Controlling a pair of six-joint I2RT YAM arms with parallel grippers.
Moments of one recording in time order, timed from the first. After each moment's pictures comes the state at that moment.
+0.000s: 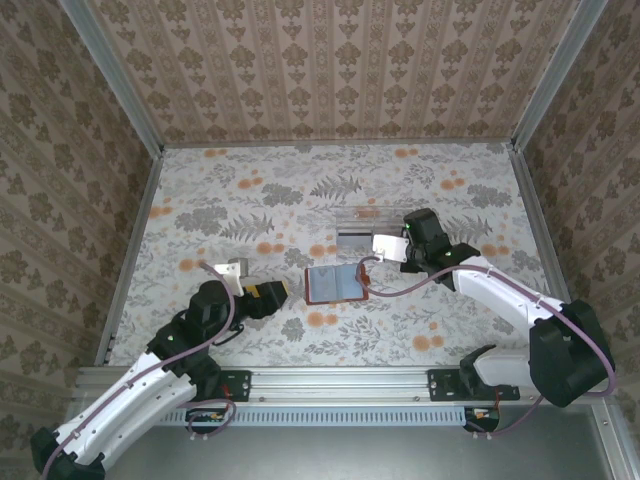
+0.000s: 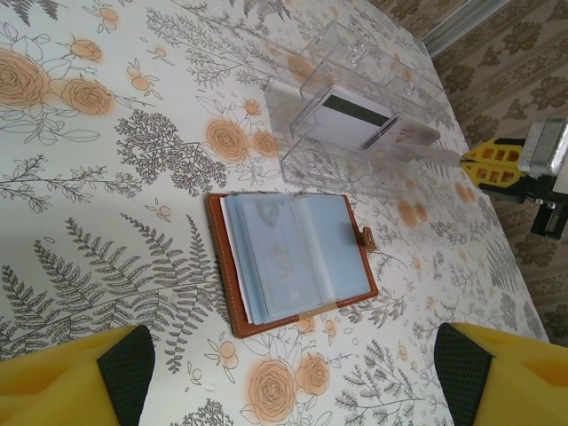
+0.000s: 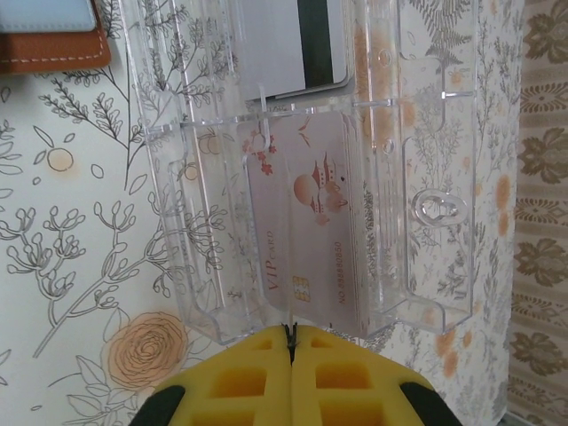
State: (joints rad) left arm -0.75 0.40 0.31 -0.35 0.03 -0.79; right arm 0.42 1.28 0.75 -0.31 0.14 -1.11
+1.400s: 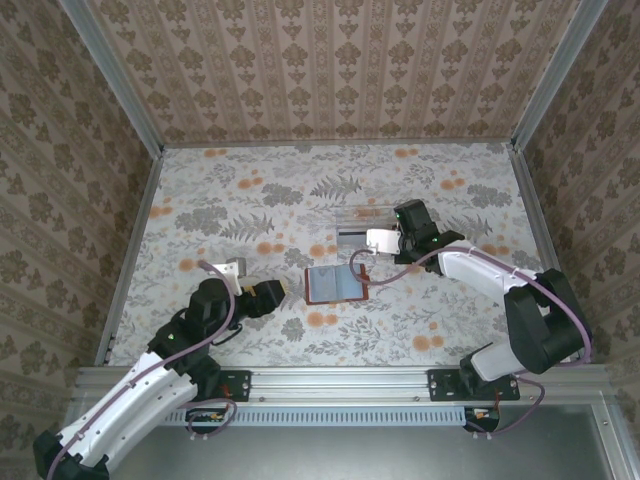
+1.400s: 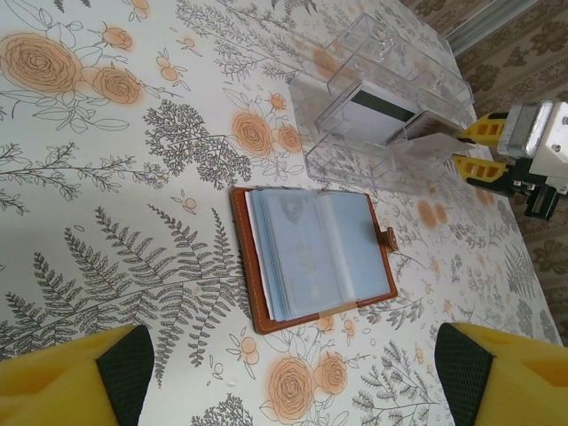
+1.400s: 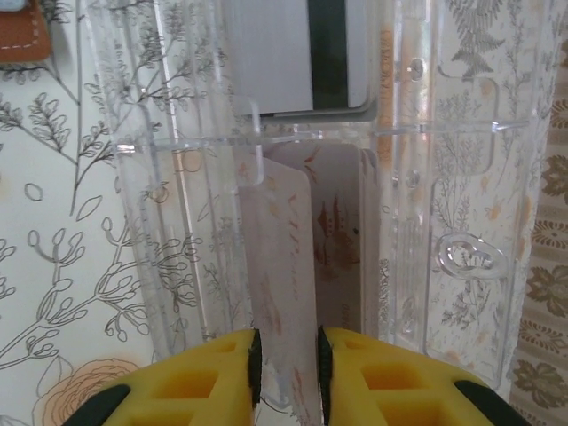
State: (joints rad) left arm -0.70 0.42 0.30 -0.37 0.06 -0.79; right arm 0.41 1.46 0.84 -0.25 0.15 -1.15
